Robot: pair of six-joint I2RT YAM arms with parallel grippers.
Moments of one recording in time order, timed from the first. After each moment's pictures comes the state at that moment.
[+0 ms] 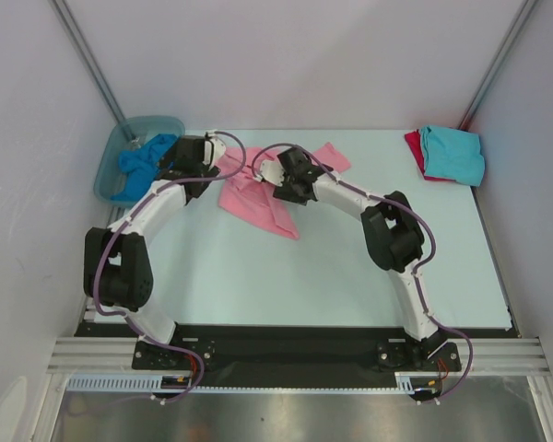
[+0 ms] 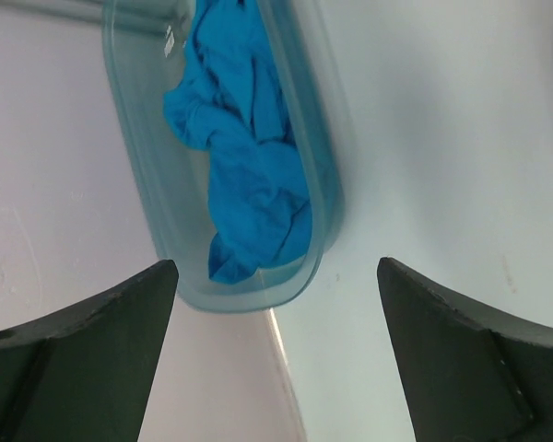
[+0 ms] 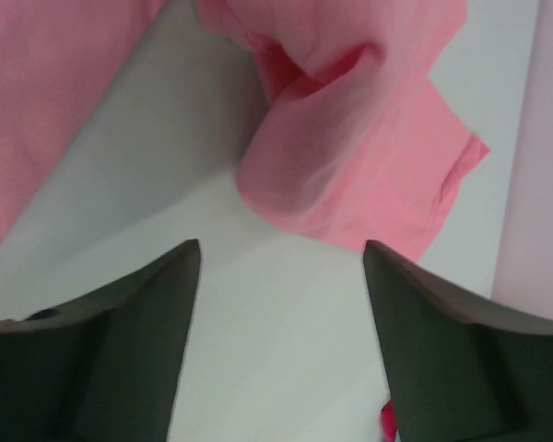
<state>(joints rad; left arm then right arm) -0.21 1.66 1.25 -0.28 -0.49 0.67 0.63 2.24 1.80 -0.41 0.23 -0.82</state>
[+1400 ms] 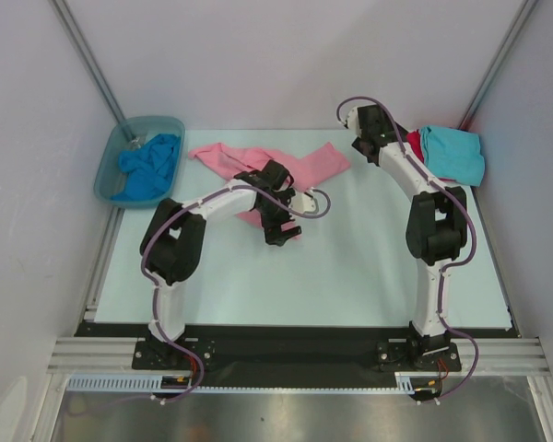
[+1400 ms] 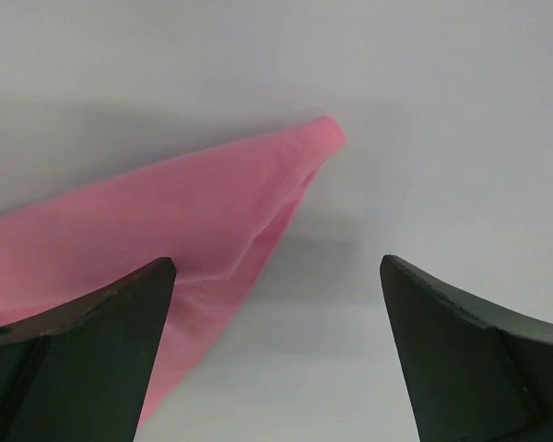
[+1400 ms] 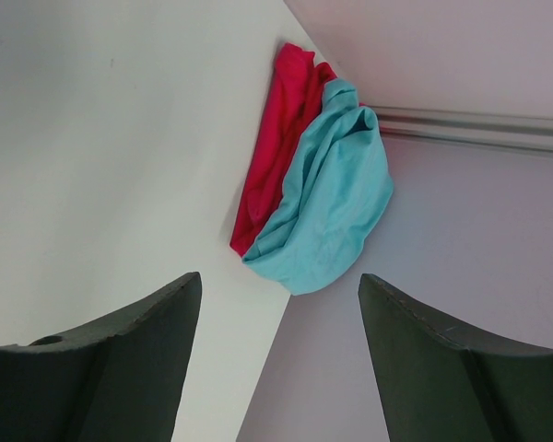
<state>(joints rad) -0.59 2.01 1.52 -0.72 0.34 0.80 0.24 2.12 1.87 -0.47 0.57 -0.79</state>
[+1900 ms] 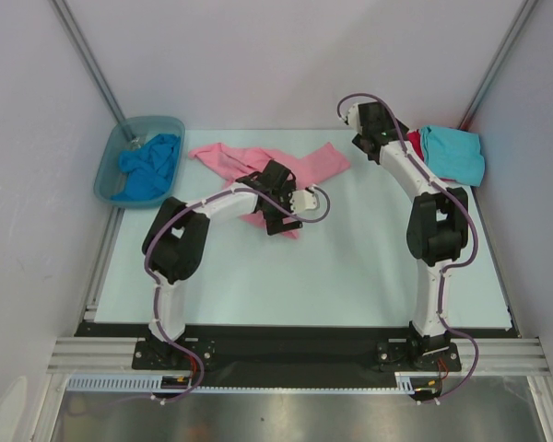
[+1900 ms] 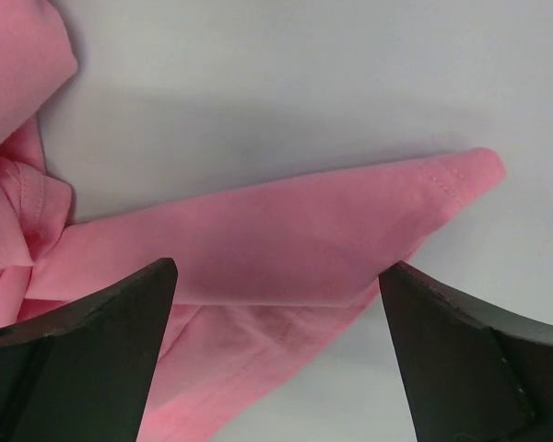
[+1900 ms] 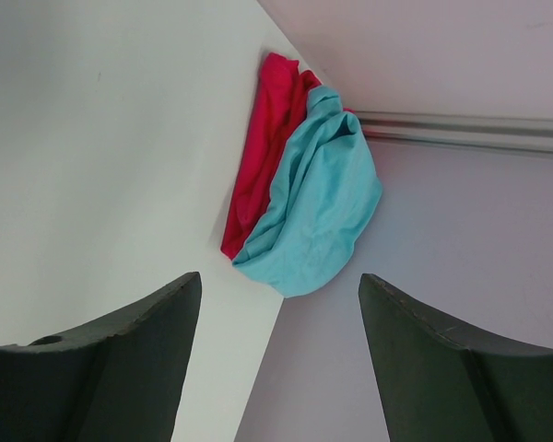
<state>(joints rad) -0.60 2.03 1.48 -0.49 0.18 0.85 0.24 2.11 1.89 -0.47 0.57 -0.79</state>
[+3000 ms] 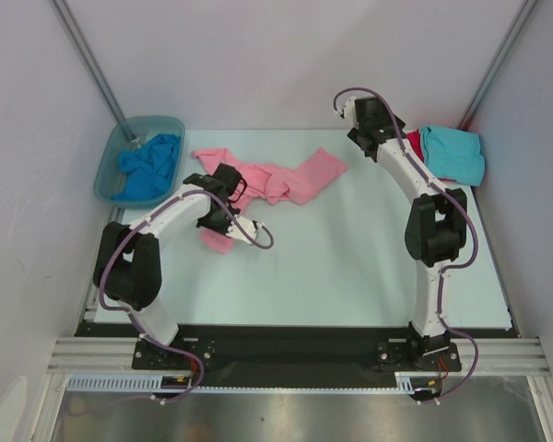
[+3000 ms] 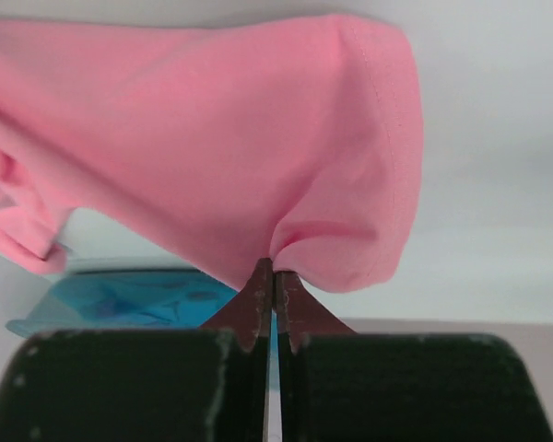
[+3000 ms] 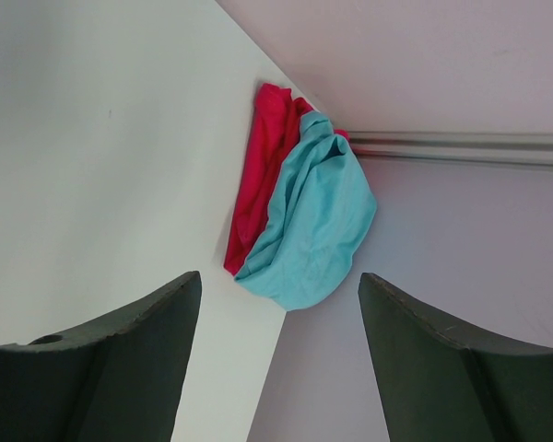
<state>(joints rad) -0.41 1.70 1.30 -0.96 -0.11 1.53 0.27 2.11 1.94 -0.47 0.56 -0.77</state>
